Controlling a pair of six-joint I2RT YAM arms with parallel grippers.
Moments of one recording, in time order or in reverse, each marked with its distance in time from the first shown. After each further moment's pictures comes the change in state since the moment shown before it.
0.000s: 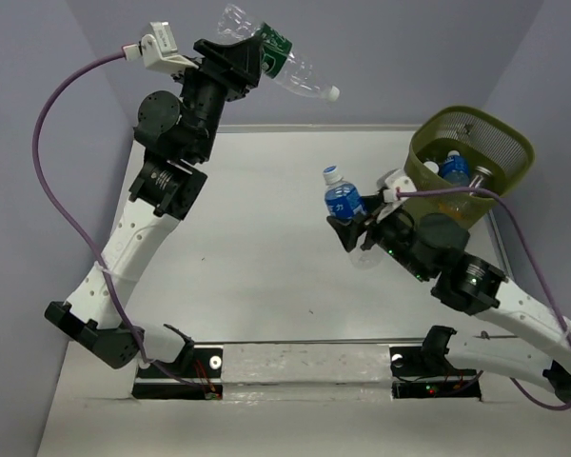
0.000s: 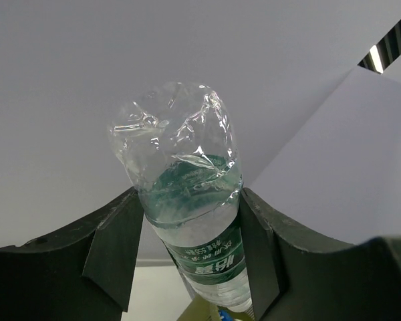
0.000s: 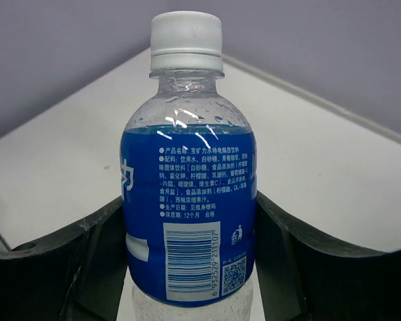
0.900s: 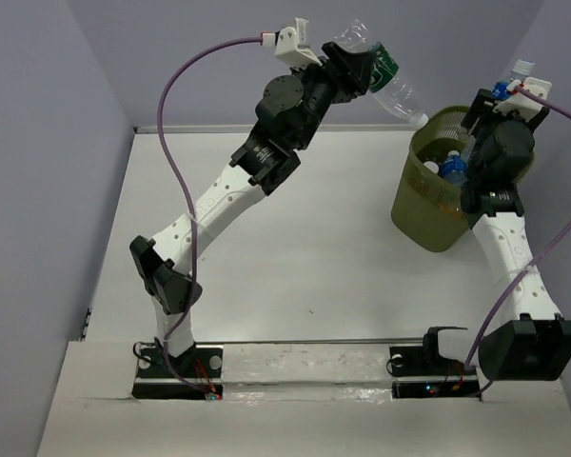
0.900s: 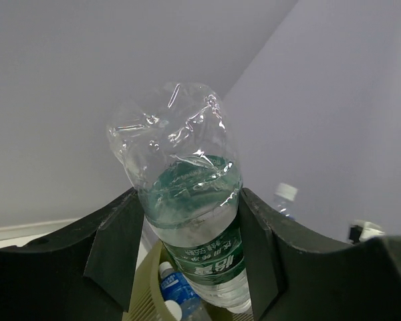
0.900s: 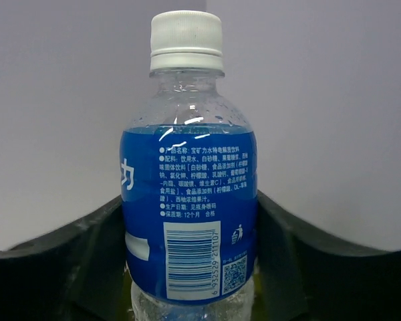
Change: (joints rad) left arm -0.259 0.463 0.380 -0.015 -0.044 0.030; right arm -0.998 0.288 0.210 0.454 0.187 -0.171
